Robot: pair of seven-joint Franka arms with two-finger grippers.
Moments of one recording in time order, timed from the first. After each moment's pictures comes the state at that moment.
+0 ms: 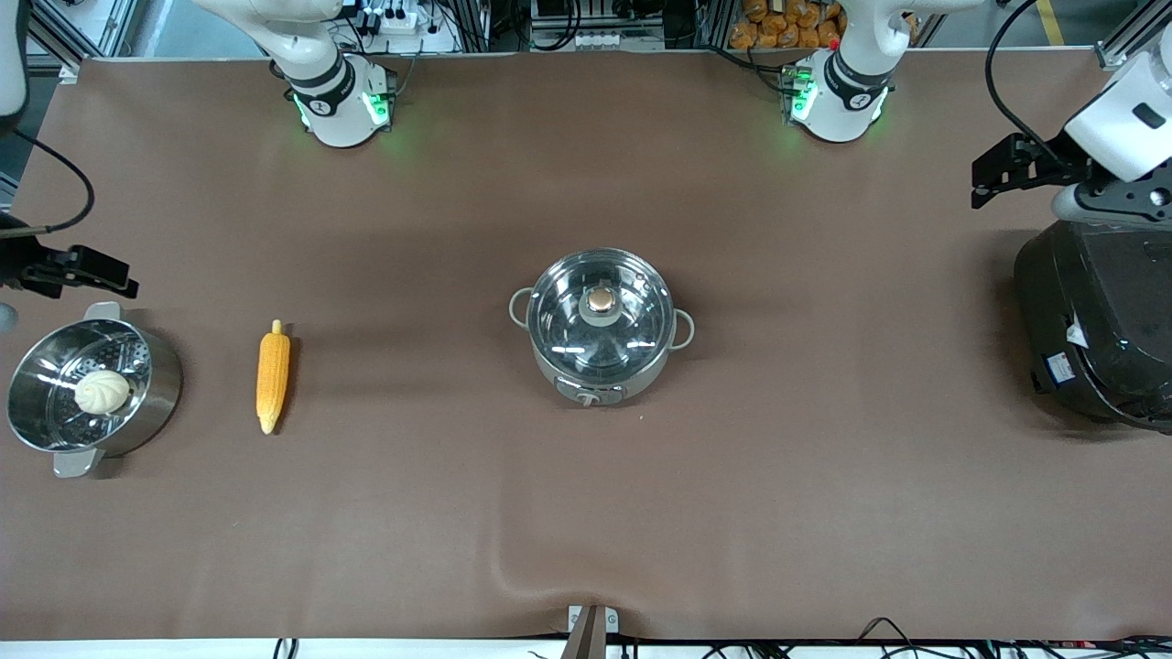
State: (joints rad) left arm -0.12 -0.02 -0.02 -1.53 0.02 1.44 0.04; right arm -0.10 0.11 -0.01 -1.57 0.01 1.63 -0.09
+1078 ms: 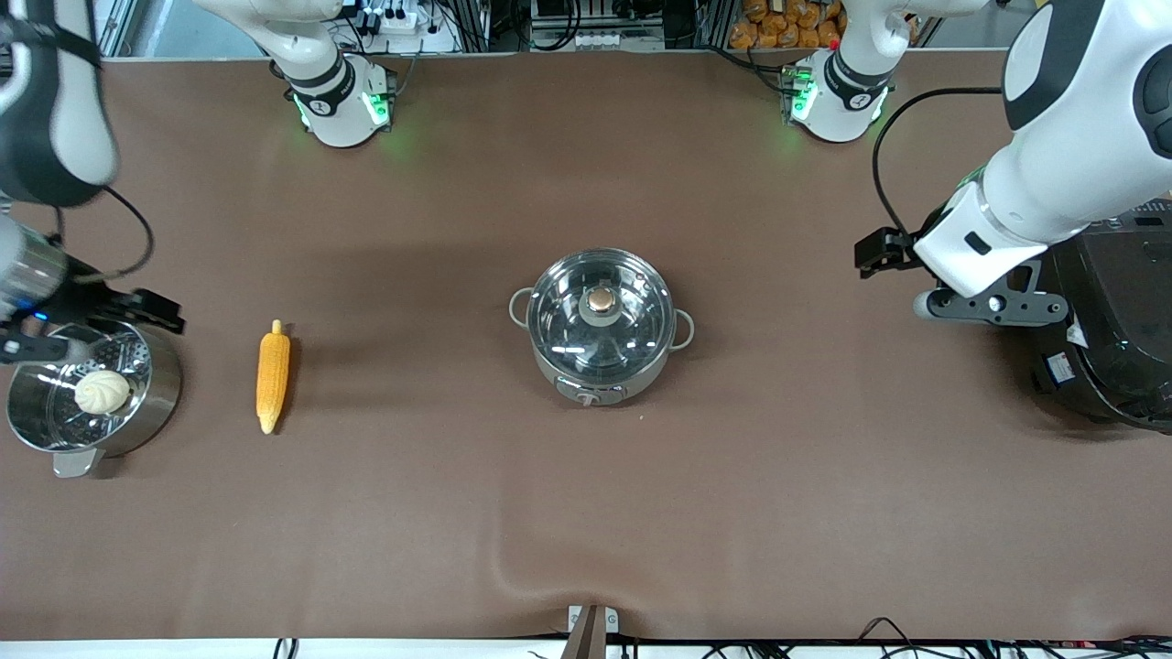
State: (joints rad) left arm -0.24 0.21 -0.04 -1.41 -0.04 1.53 -0.23; right arm -0.10 0.13 -0.01 -1.86 0.01 1.99 -0.09
